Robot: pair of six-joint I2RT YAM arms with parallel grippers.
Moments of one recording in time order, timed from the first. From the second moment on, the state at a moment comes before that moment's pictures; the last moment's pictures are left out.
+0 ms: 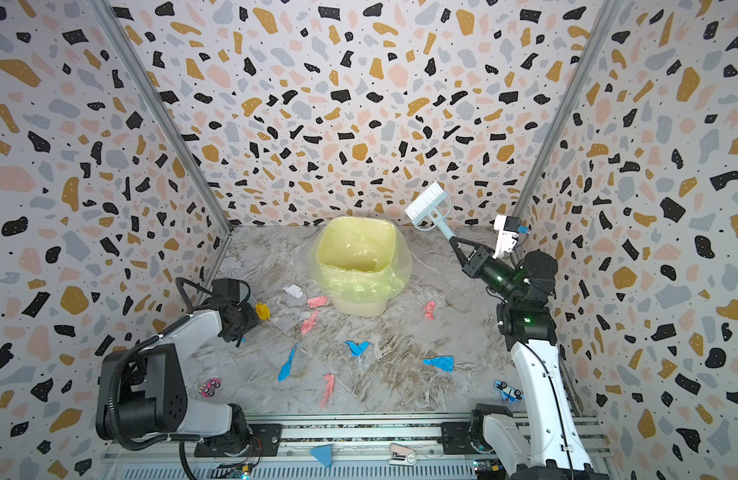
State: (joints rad) left arm 0.13 1.43 0.74 -0.44 -0.08 -0.52; right arm -0.07 0.95 0.94 0.09 -0.79 0.77
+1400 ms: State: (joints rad) left arm 0.08 1.51 0.71 -0.31 -0.19 -0.59; right arm -0.08 0.95 0.94 0.09 -0.79 0.77
